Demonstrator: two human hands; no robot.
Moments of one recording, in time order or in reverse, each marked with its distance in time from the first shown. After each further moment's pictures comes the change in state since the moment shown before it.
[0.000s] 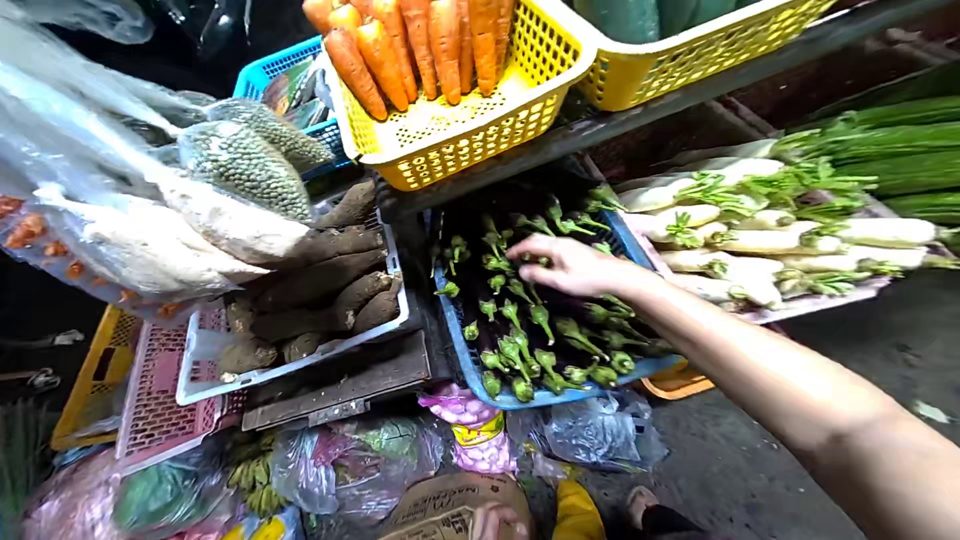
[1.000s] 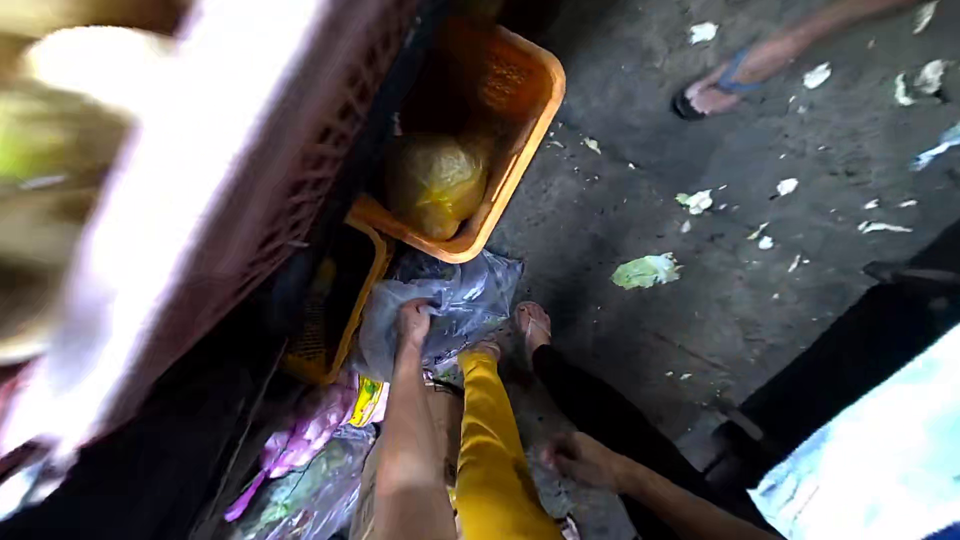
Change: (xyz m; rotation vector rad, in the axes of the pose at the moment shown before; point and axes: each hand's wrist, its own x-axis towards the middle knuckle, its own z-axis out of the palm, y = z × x) left_hand 0.303 -0.116 0.428 0.818 -0.691 -0.200; right_hand -0.456 0.232 0.404 1.265 -0.138 1.089
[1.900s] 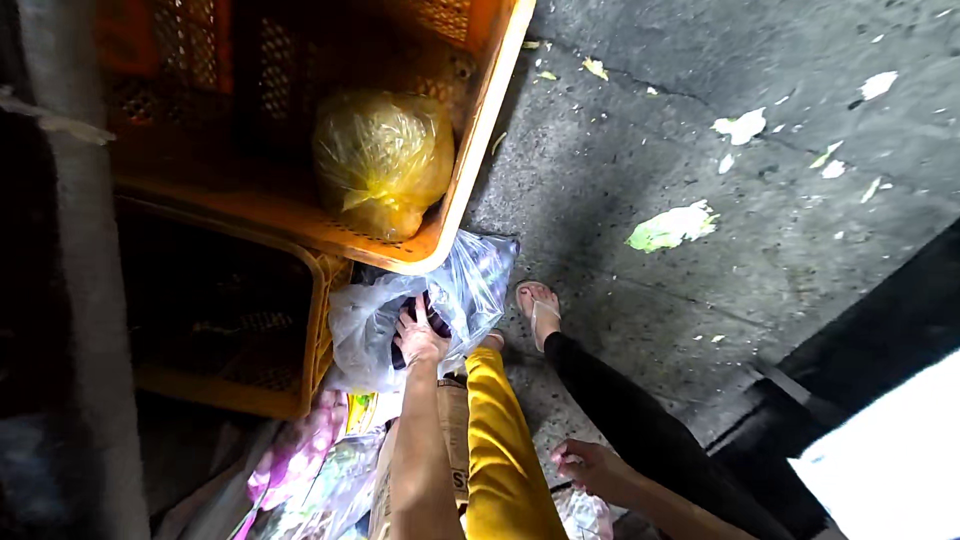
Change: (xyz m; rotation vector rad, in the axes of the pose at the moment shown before) left_hand 0.032 -0.023 0.104 0.685 -0.059 -0.113; right_hand 0.039 0.069 0.007 0.344 0.030 0.200
